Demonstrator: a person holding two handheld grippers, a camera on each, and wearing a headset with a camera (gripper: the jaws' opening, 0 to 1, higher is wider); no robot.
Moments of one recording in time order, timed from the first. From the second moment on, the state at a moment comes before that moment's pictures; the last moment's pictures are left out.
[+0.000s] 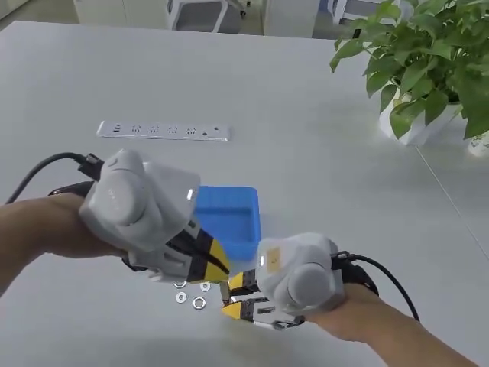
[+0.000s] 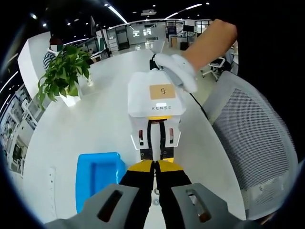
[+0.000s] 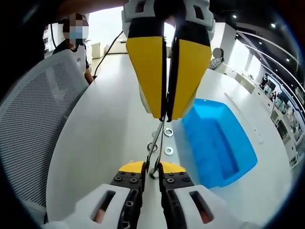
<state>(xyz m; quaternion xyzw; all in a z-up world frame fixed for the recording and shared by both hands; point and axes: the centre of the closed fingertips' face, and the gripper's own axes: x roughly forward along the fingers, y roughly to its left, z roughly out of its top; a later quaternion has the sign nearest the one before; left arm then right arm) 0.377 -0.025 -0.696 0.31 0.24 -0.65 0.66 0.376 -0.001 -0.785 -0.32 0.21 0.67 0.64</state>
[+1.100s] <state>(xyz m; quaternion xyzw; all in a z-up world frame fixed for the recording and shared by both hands) 0.380 -0.037 -0.695 0.29 0.24 -0.65 0.66 0.379 -0.004 -0.780 -0.28 0.27 0.65 0.65</state>
